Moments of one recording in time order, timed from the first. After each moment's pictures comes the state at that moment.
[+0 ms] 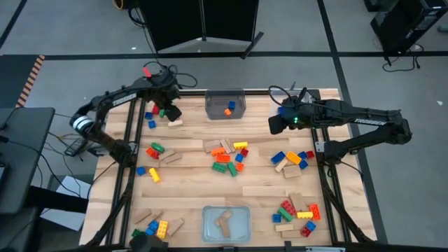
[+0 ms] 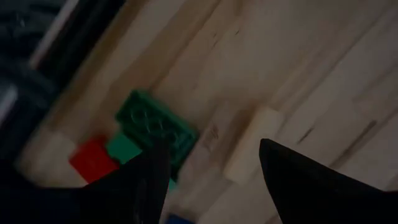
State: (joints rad) left arm 0.89 1.50 1.06 -0.85 0.01 0.22; right arm -0.12 1.11 1.17 -1.01 0.32 1.01
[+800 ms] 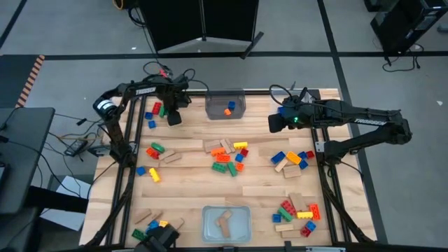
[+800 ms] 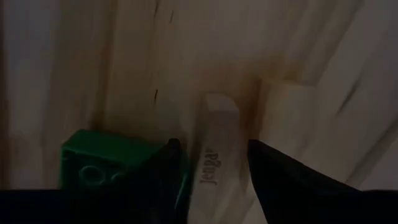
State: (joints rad) left arm 0.87 1.82 1.16 -0.93 -0.01 0.57; right arm -0.12 1.11 1.17 -1.00 0.33 1.07
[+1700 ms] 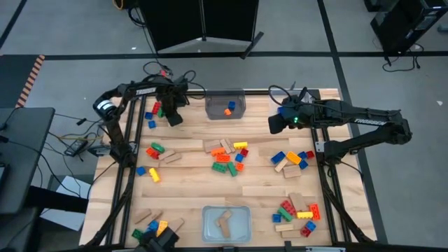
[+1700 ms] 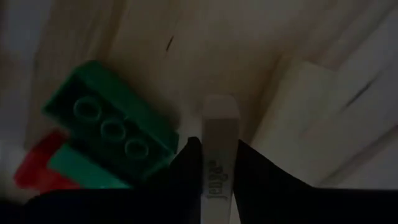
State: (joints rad) left arm 0.86 1.79 1.16 -1.01 -0.06 0.31; right arm -0.12 1.11 1.17 -1.00 0.35 0.98
